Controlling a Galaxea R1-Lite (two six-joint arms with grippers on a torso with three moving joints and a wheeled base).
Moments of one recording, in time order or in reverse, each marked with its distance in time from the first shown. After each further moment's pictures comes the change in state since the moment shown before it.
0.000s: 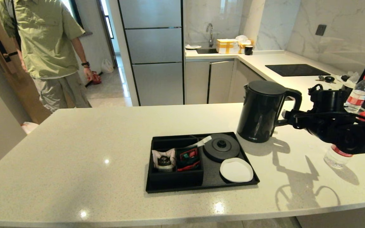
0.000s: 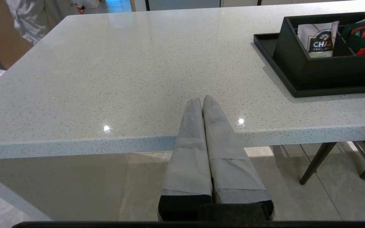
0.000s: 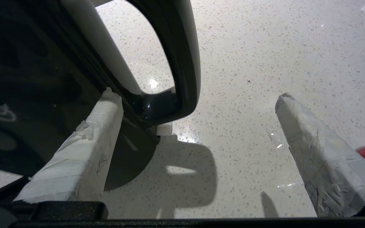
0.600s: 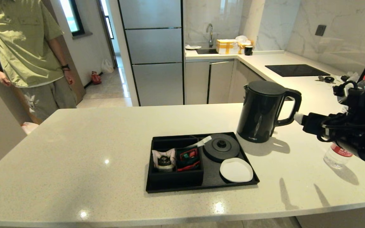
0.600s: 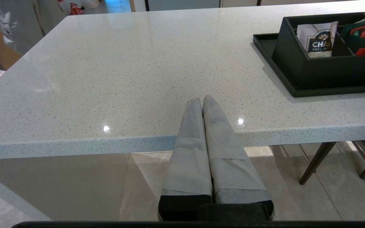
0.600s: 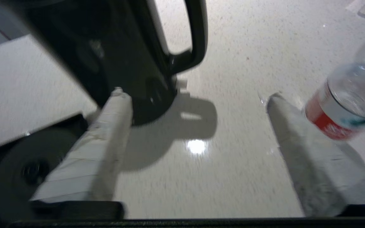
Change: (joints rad) left arm 0.000 0.000 0.000 0.000 0.000 0.000; right arm 0.108 -0.369 0.296 0.051 -0.013 0.009
